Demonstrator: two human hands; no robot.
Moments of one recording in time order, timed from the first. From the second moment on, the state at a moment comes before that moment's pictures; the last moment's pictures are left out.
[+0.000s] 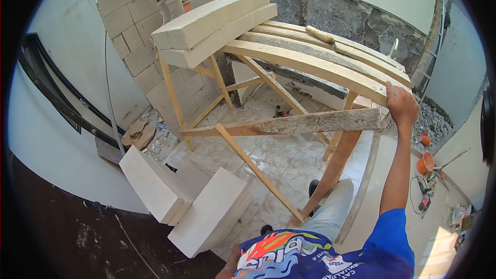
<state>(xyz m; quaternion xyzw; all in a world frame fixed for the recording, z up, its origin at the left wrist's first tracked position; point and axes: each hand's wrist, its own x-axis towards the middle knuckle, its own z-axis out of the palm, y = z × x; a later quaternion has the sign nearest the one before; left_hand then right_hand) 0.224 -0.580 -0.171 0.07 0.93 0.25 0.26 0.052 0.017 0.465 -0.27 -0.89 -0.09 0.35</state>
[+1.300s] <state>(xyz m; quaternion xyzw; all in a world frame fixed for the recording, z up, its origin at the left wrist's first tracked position) 0.226 -0.582 -0.183 0.04 0.90 0.28 0.33 0.052 0.008 0.467 -0.29 -0.89 -0.08 0.34</state>
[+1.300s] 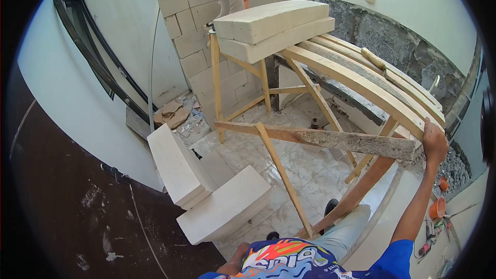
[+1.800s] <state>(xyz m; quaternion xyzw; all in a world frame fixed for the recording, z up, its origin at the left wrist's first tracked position) 0.217 -0.581 -0.176 0.06 0.90 0.22 0.36 0.052 0.016 0.462 -0.26 -0.89 -0.08 0.36</state>
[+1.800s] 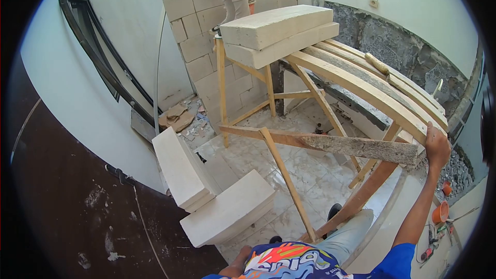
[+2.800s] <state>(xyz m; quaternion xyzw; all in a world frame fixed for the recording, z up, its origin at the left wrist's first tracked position) 0.213 -0.576 -0.144 0.04 0.91 0.27 0.32 0.050 0.020 0.462 -0.27 -0.90 -0.08 0.34</state>
